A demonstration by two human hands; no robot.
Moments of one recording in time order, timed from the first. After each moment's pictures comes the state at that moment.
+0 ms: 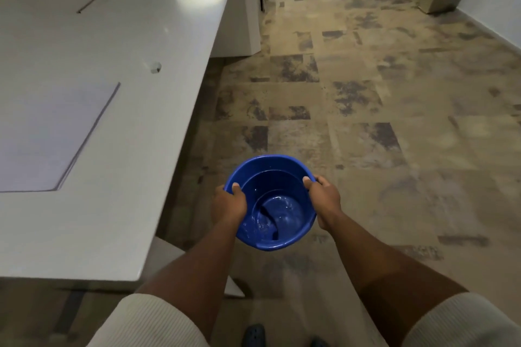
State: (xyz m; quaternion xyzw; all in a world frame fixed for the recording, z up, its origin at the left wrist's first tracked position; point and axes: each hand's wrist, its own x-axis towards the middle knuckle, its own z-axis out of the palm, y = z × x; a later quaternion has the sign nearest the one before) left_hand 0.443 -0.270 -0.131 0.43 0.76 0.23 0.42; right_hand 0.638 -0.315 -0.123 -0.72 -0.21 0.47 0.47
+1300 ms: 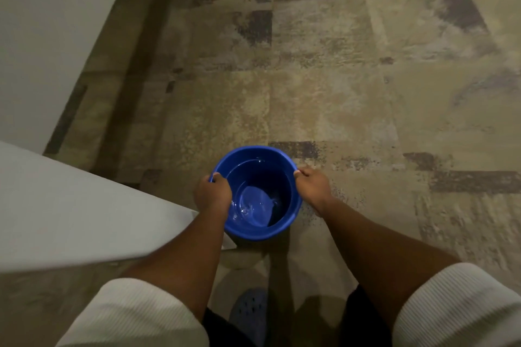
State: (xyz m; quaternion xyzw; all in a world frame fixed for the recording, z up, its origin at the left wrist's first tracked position) left_hand 0.375 -0.284 -0.726 0.32 0.83 0.23 0.40; right_hand 0.584 -0.325 -0.725 -0.77 -0.34 0.47 0.26
